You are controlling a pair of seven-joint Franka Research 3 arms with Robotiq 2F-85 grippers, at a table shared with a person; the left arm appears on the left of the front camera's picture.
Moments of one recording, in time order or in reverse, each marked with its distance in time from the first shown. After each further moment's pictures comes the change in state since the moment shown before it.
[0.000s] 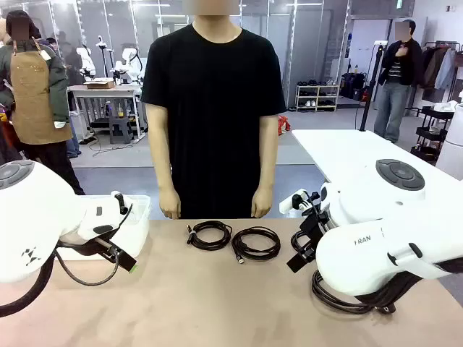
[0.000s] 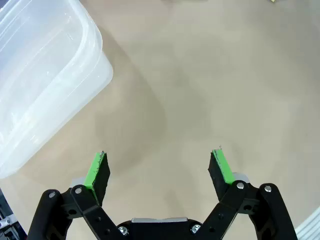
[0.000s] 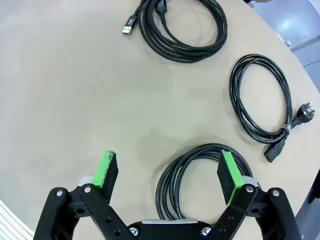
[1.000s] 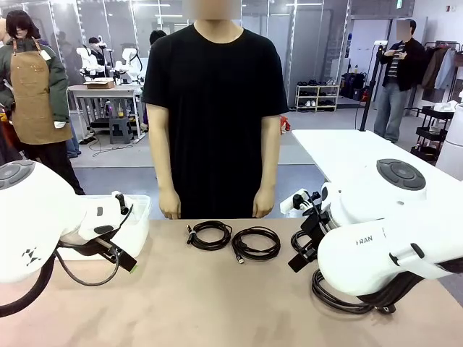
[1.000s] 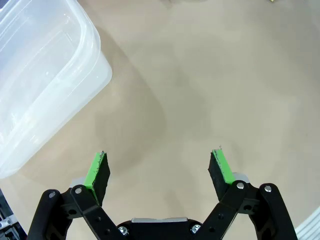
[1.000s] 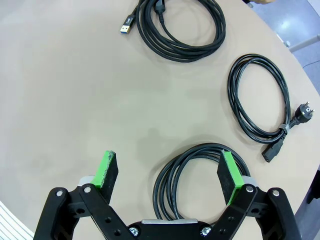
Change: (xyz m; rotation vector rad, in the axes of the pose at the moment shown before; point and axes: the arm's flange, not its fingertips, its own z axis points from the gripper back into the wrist) left arm 0.000 -0.002 0.000 0.000 0.000 -0.004; right arm -0.001 -0.002 0.000 -0.004 0.001 0.008
